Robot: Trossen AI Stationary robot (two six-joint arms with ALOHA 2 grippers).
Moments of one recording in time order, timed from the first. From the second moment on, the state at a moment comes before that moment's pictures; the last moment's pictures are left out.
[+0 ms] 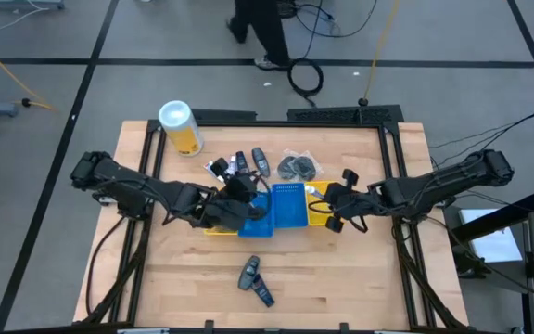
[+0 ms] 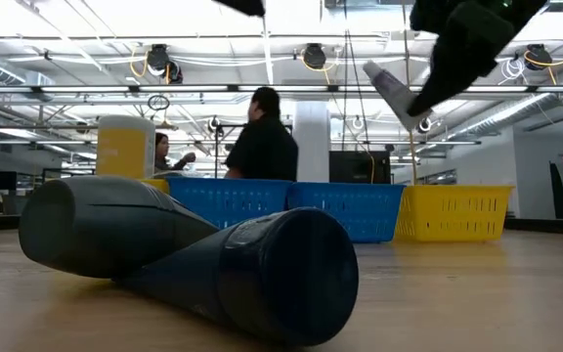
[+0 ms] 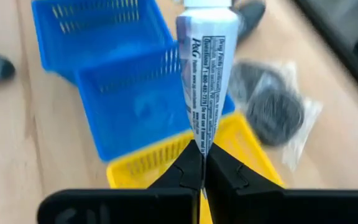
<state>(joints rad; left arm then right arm) -0.29 1.57 1.40 -0.51 -1.04 -0.25 0.24 1.15 0.82 -0.59 0.47 0.42</state>
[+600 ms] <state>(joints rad) -0.10 1.57 1.40 -0.68 -0.75 -0.43 0.24 1.15 0.66 -0.59 0.41 0.61</state>
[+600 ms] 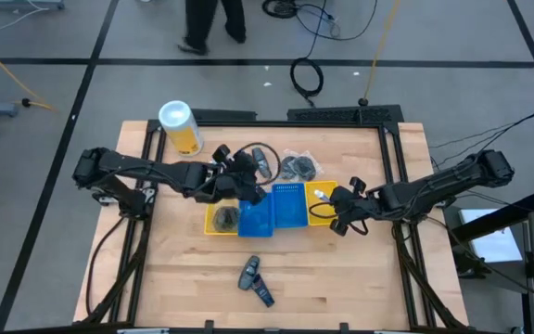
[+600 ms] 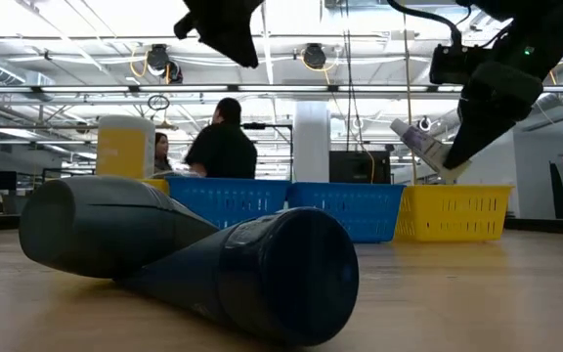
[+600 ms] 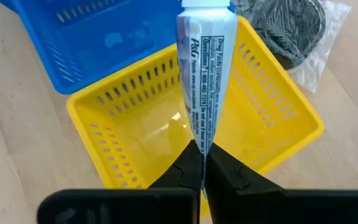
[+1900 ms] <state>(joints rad) 0.26 1.58 1.28 -0.91 -0.32 -0.60 0.24 1.14 0.66 -0.37 0.39 0.38</state>
